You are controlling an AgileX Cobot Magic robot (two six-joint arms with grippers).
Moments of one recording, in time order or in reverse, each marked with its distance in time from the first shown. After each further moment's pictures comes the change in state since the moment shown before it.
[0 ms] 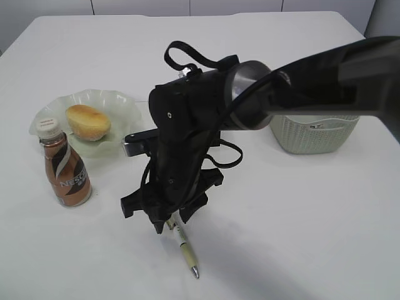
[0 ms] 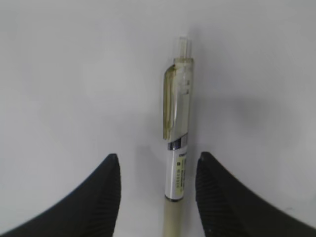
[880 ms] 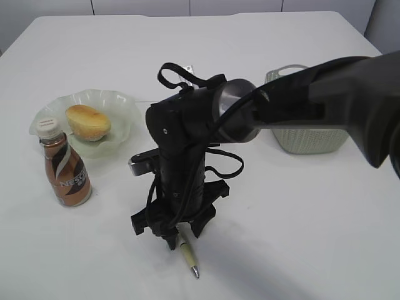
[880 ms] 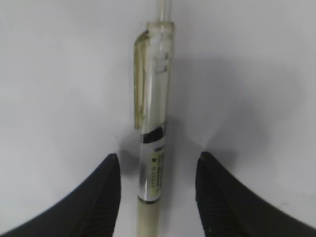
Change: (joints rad) left arm 0.000 0.000 0.000 0.002 0.000 0.000; right arm 0.000 0.076 -0.031 -0.032 0.088 0.002
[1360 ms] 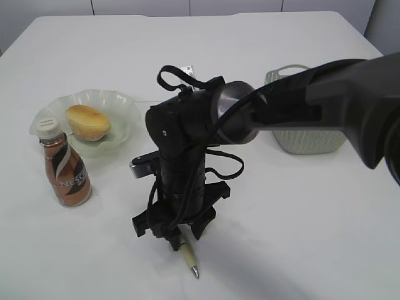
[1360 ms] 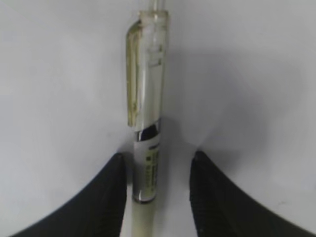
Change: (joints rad) left arm 0.000 0.000 0.000 0.004 0.000 0.000; right arm 0.000 0.011 -0.004 -0.002 0.017 0.000
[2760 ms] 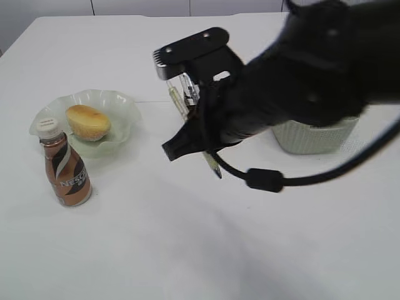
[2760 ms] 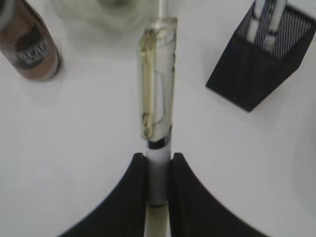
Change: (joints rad) left arm 0.000 -0.088 0.000 0.016 0.000 0.000; right arm -0.002 -0.580 0.450 -0.431 -0.543 0.118
